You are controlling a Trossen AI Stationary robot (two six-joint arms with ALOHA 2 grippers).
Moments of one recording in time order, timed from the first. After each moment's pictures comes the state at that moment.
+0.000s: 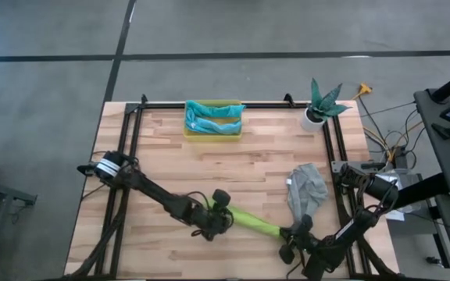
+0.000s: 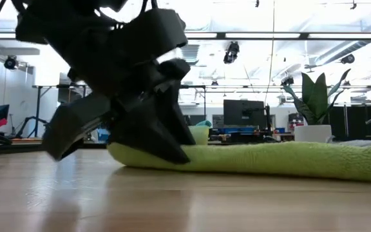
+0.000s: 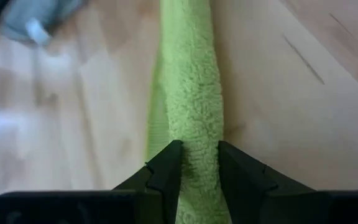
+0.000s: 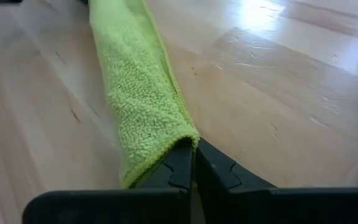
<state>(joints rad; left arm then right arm) -0.45 1.94 1.09 0.02 -0.42 0.28 1.07 2.04 1.01 -0.60 0.90 1.92</state>
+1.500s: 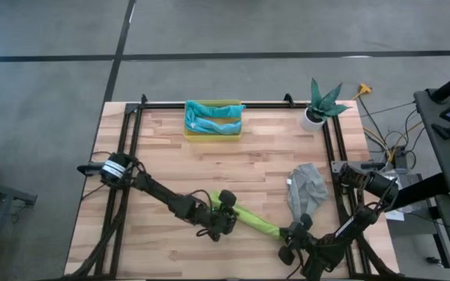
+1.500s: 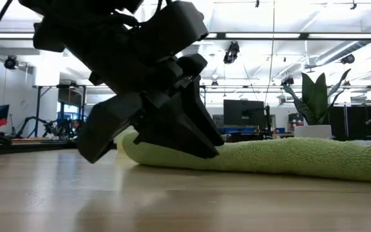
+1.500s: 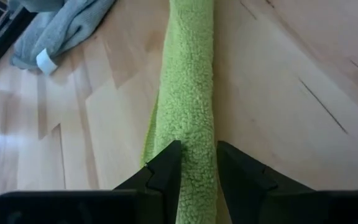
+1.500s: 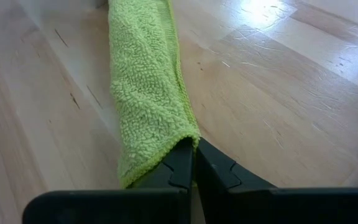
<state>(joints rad) -0.42 1.99 1.12 0.15 -0.40 0.35 1.03 2.03 1.01 -0.59 0.85 1.78</state>
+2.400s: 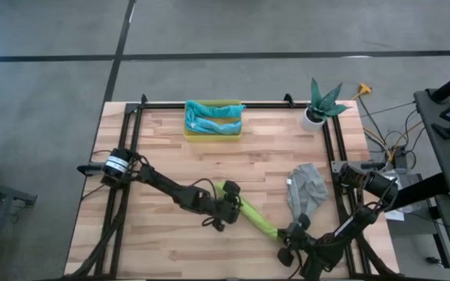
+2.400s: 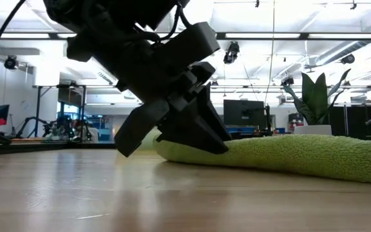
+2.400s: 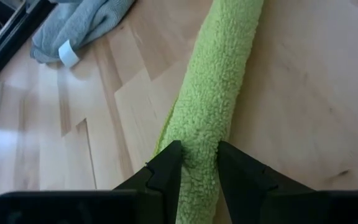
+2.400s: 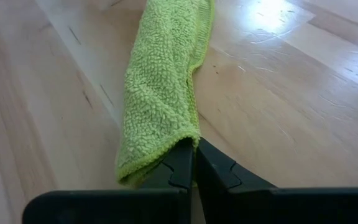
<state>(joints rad) -0.33 1.99 1.12 0.18 -0.34 0.43 1.03 2.03 1.01 -0.53 0.85 1.70</state>
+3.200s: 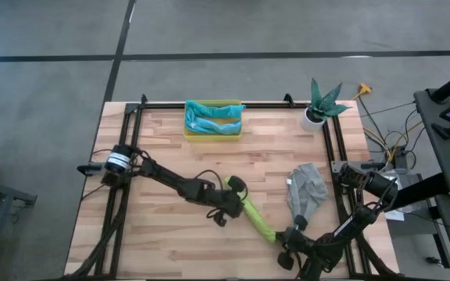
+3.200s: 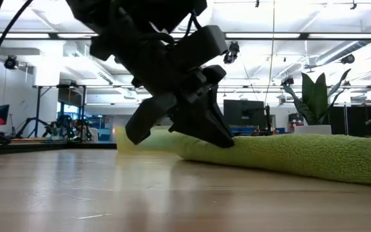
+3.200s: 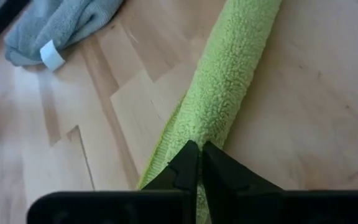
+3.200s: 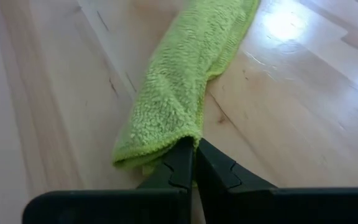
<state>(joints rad) -0.25 1.99 1.18 0.08 -0.19 0.48 1.03 2.03 1.01 -0.45 0.85 1.52</state>
